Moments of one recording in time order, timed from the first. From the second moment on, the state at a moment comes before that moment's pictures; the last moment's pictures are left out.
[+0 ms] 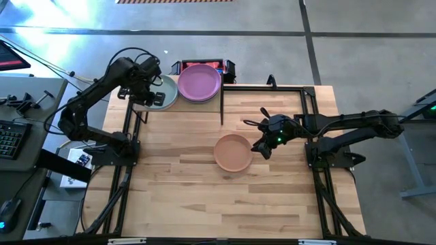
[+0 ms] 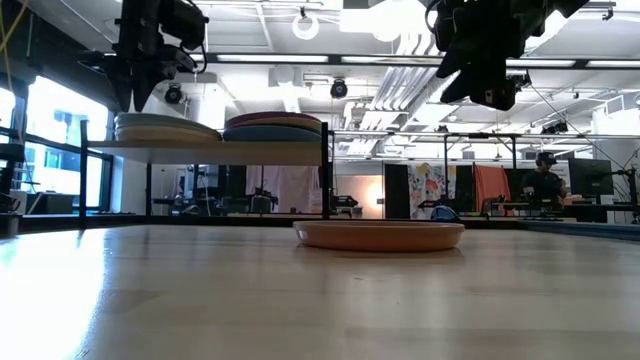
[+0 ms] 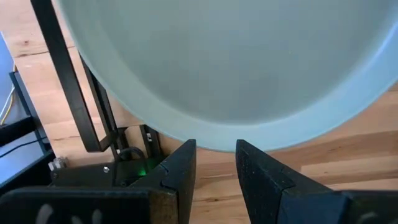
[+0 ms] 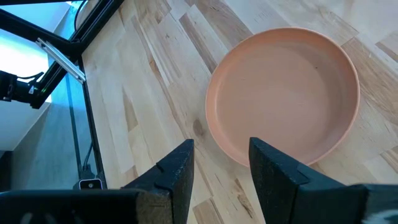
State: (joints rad) left arm 0.86 1.34 1.36 -1.57 -0.06 -0.55; right arm -0.01 1.12 0.82 -0.44 -0.16 0.72
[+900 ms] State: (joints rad) left arm 0.82 1.31 1.33 -1.57 0.00 -0.66; right arm -0.01 1.12 0.82 -0.44 -0.15 0.71
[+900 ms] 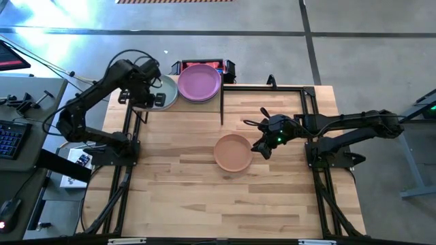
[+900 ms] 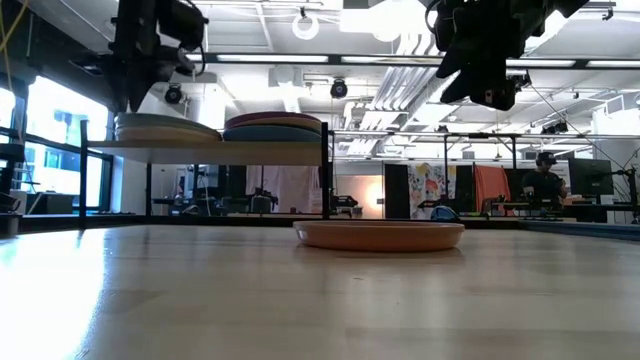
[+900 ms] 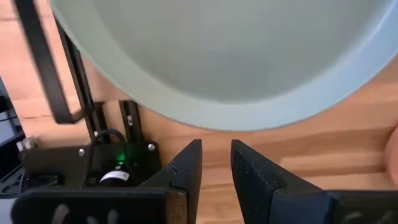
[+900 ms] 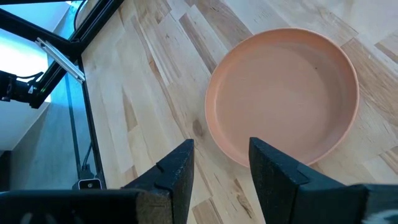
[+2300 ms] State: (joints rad) left arm 0.86 1.34 1.29 -1.55 -0.13 -0.56; right arm -0.01 1.12 0.82 -0.44 -0.13 0.71
